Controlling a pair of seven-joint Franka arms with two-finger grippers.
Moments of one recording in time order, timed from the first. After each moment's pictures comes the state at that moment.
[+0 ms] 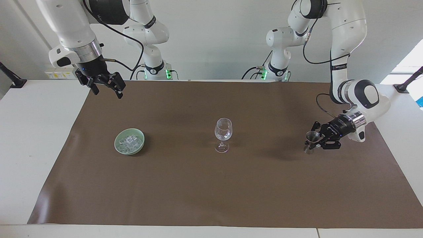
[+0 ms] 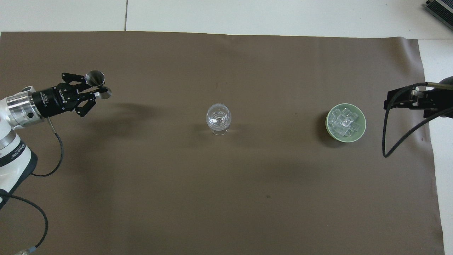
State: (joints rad) left arm 0.11 0.34 0.12 -1.95 -1.53 1.85 -0.85; right arm 0.11 0.00 -0.12 -1.60 0.00 1.65 0.21
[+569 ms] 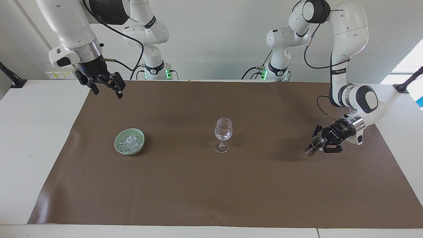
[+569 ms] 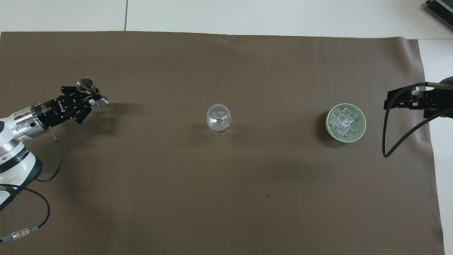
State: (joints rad) left arm 0.21 0.50 0.11 -1.96 -1.63 1.70 -0.86; right arm 0.11 0.00 -0.12 -1.60 0.00 1.65 0.21
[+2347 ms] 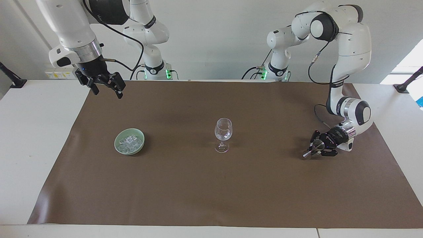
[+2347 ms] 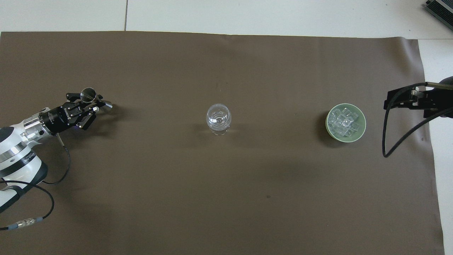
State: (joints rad) left arm 0.24 0.58 0.11 -1.95 -1.65 1.60 -0.65; right arm 0.11 0.00 -0.12 -1.60 0.00 1.65 0.21
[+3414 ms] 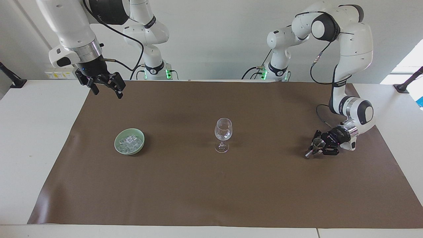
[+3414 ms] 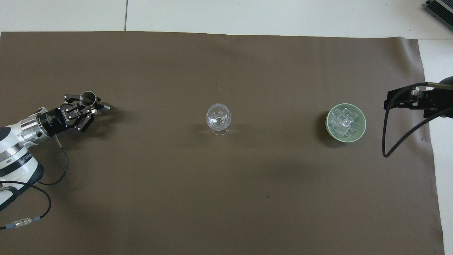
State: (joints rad) left arm 0.26 0.58 0.12 -1.94 -1.59 1.60 -0.59; right arm 0.11 0.00 -0.12 -1.60 0.00 1.65 0.21
